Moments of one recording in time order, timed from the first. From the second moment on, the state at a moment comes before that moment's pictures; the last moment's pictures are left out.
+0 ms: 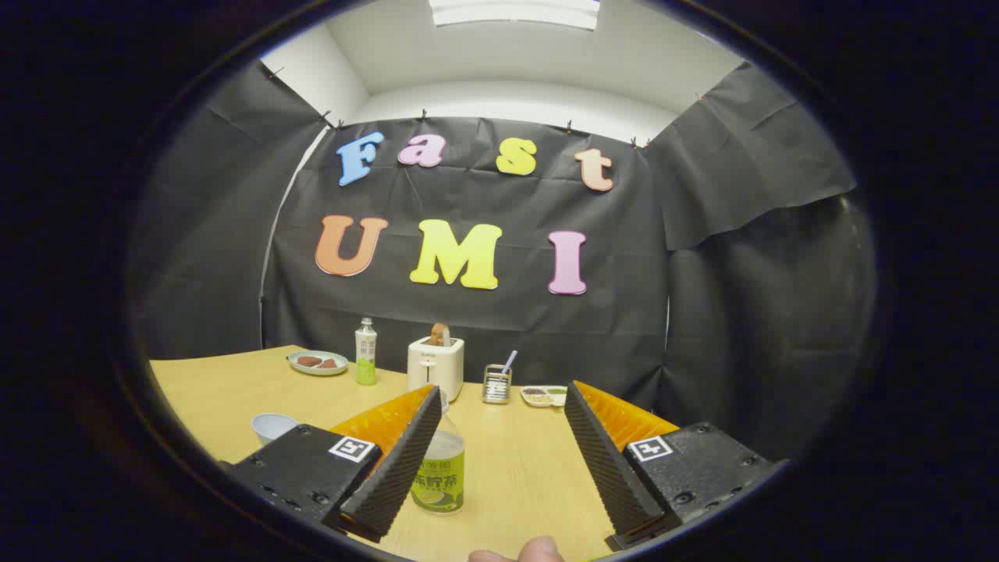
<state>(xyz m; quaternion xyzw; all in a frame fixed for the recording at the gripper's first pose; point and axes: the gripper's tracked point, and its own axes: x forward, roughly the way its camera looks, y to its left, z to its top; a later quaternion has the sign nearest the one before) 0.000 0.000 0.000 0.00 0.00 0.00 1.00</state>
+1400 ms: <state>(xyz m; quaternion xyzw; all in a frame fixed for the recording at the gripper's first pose) -0.010 0.038 -0.063 0.02 0.06 0.09 0.99</state>
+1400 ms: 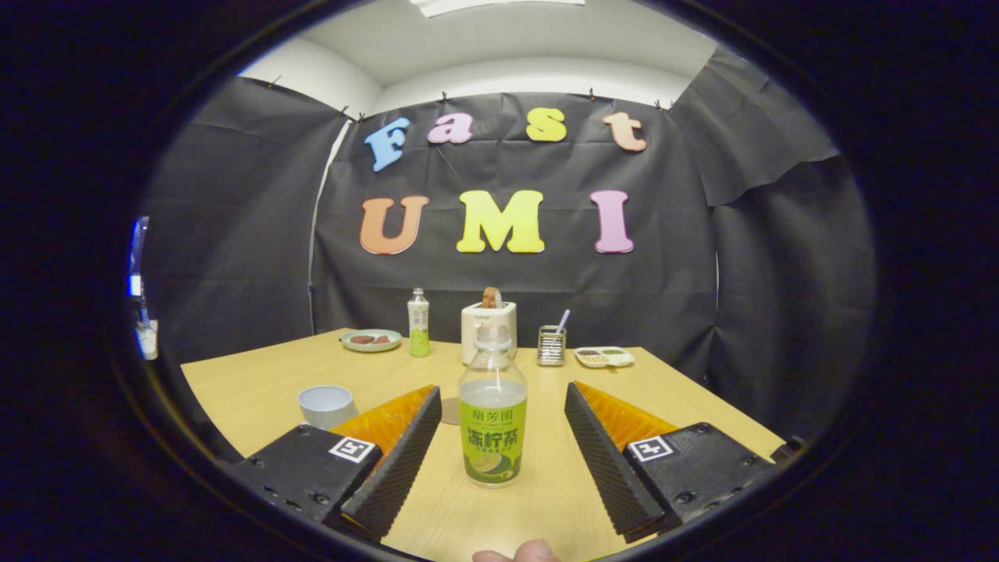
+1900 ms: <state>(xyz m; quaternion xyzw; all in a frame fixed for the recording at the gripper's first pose) 0.026 0.060 -0.114 0.07 0.12 0.07 0.99</state>
